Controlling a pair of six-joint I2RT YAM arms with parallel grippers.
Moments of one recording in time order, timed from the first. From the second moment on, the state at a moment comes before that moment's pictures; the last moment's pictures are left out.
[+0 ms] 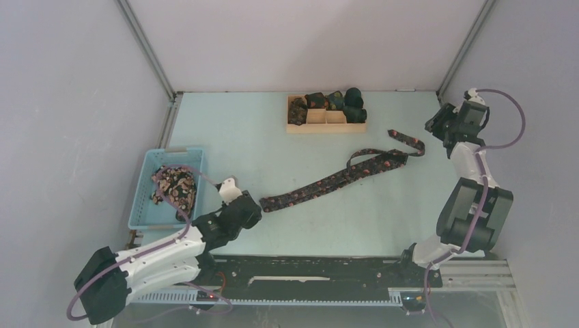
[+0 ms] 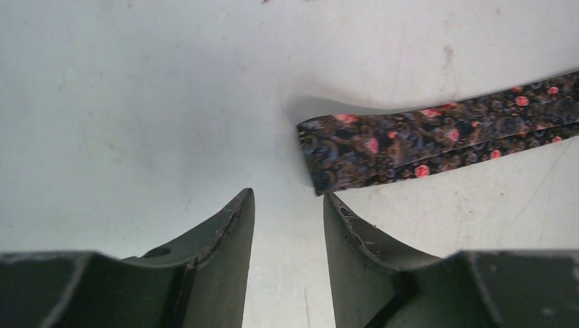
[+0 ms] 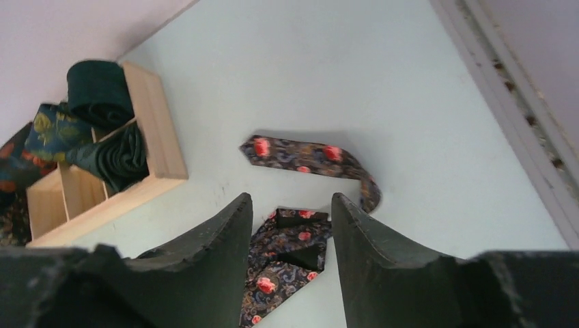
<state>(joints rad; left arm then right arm) -0.85 0.84 0.29 -0.27 -0.52 -1.04 -0.36 1.58 1.13 -0.09 -0.22 0.31</state>
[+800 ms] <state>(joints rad) -0.97 1.75 1.15 -0.44 -0.49 -0.85 0.02 1.12 0.84 -0.30 -0.06 0.46</state>
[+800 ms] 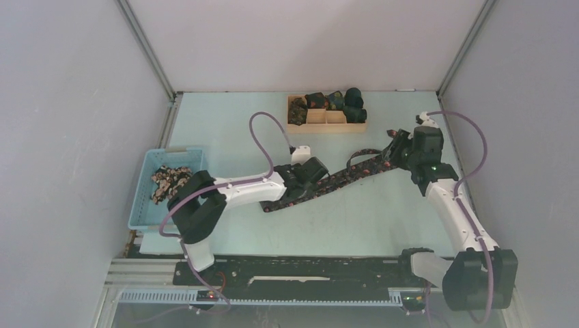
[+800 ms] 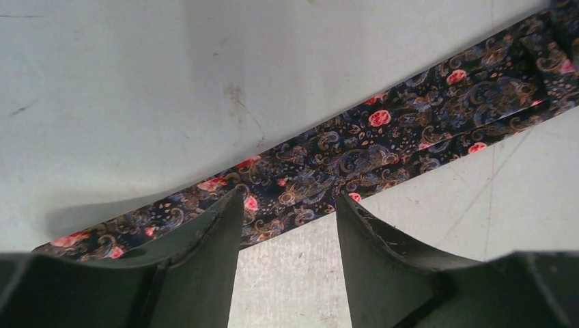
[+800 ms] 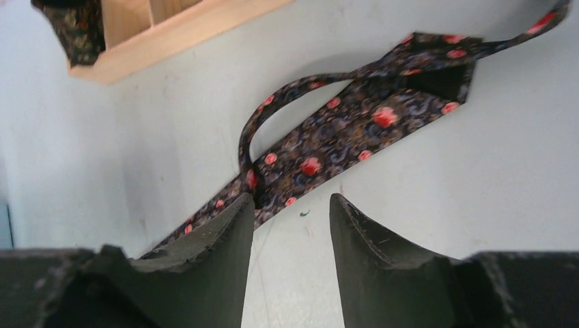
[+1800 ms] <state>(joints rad) -0.97 1.88 1.16 -0.40 -0.50 -0.84 0.18 1.47 0.88 -0.29 -0.14 0.45</state>
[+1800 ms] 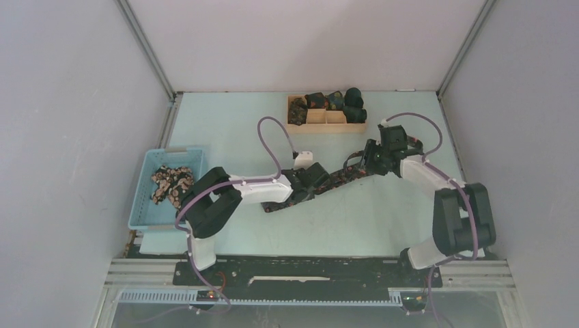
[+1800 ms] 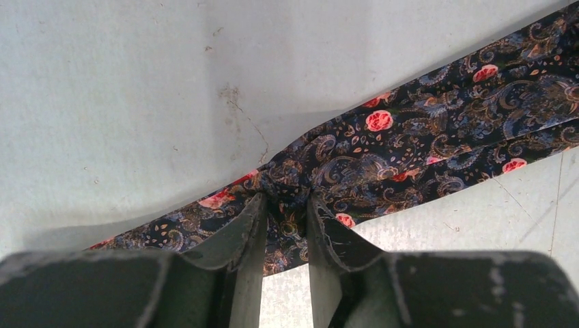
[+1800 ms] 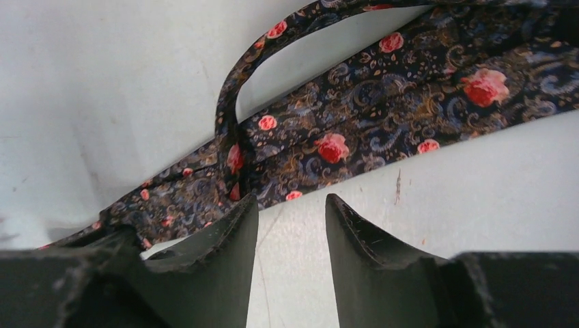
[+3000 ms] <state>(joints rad) -0.96 1.75 1.00 -0.35 -0.50 -0.88 0.17 1.77 1.03 -0.34 -0.09 0.46</state>
